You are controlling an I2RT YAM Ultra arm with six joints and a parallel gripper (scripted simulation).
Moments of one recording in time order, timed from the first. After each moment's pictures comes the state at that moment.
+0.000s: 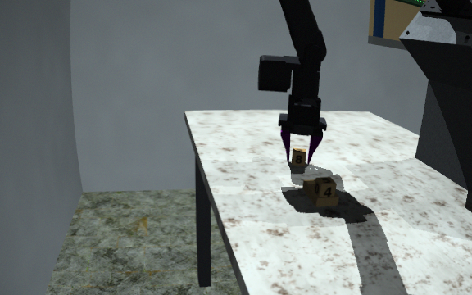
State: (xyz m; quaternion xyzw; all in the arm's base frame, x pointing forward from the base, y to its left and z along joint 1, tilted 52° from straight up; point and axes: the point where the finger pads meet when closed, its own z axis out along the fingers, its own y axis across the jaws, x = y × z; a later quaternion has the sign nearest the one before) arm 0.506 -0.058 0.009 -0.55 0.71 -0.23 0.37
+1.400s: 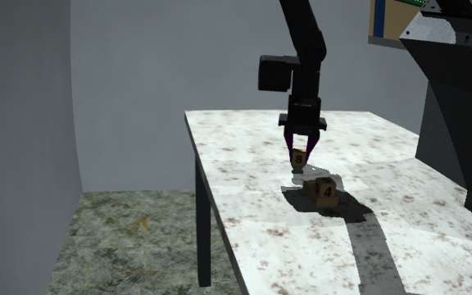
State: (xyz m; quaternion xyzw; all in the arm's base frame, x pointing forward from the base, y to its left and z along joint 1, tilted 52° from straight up) arm 0.506 -0.058 0.009 -0.55 0.71 -0.23 0.37
